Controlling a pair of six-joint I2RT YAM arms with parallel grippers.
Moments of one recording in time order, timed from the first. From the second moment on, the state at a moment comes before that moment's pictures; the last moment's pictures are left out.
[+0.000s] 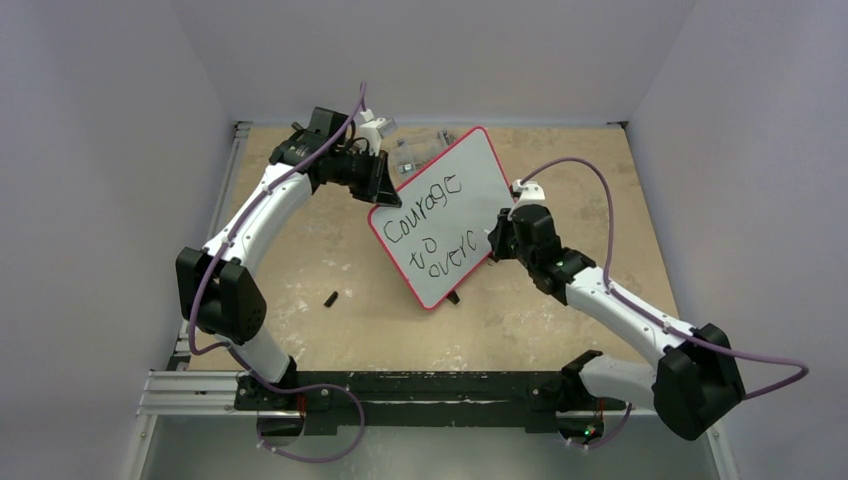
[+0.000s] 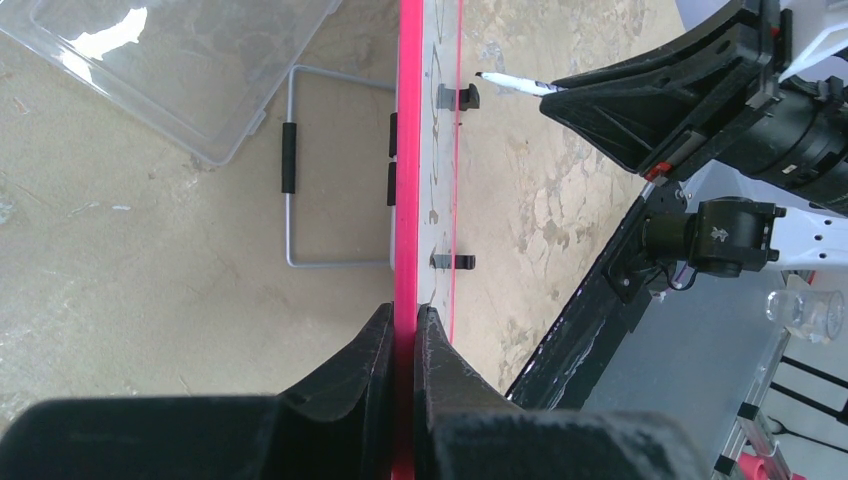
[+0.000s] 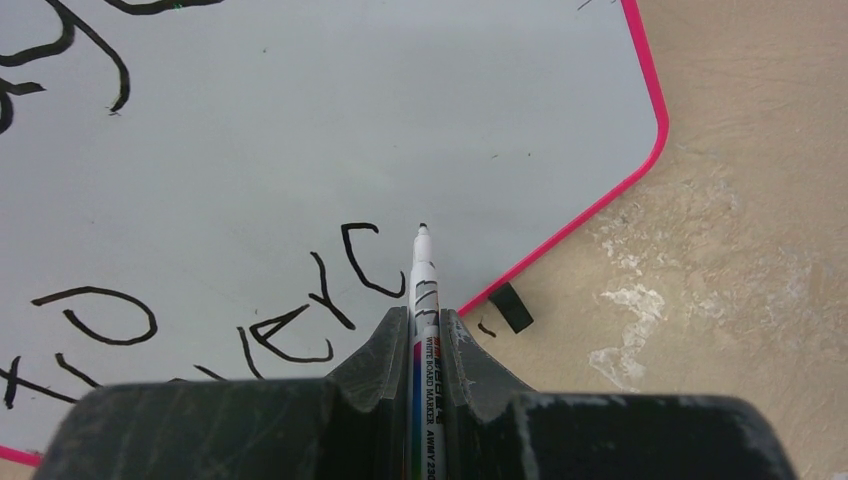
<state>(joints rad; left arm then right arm) -0.33 1.66 1.58 -0.78 0.68 -0.08 0.54 1.14 0.71 -0.11 0.22 0.41</state>
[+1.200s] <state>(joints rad) -0.33 1.66 1.58 -0.78 0.68 -0.08 0.53 1.19 0.66 -0.07 0.10 0.40</state>
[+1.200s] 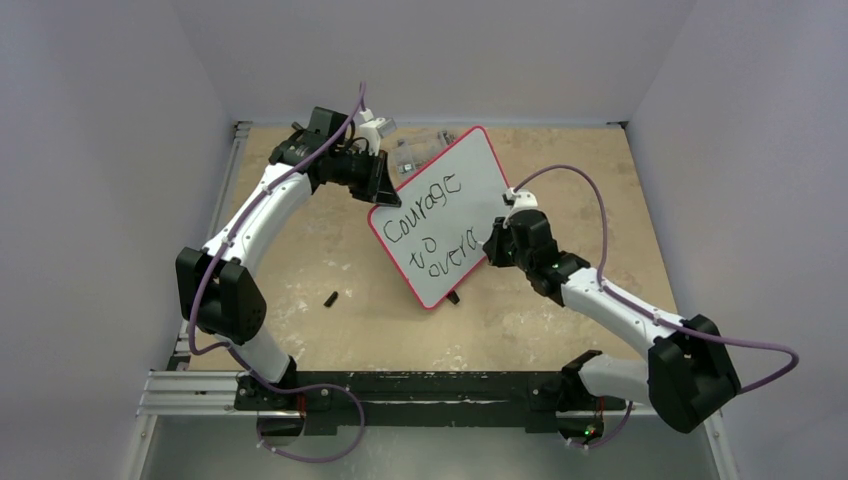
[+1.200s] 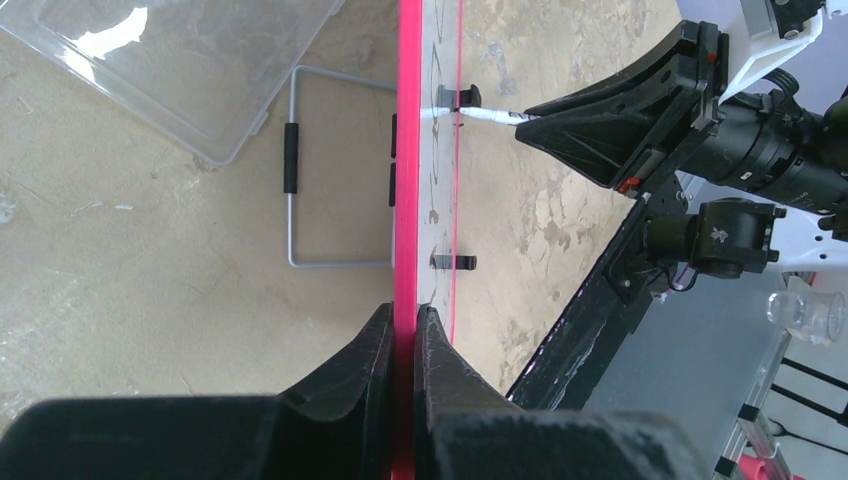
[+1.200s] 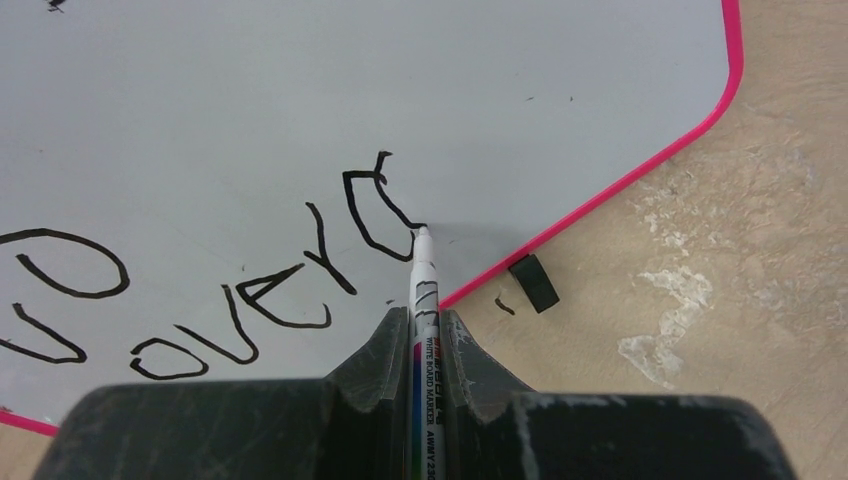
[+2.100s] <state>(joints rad) -0.33 1.66 1.58 -0.78 0.68 -0.08 0.52 1.25 0.79 -0.11 0.11 0.38</state>
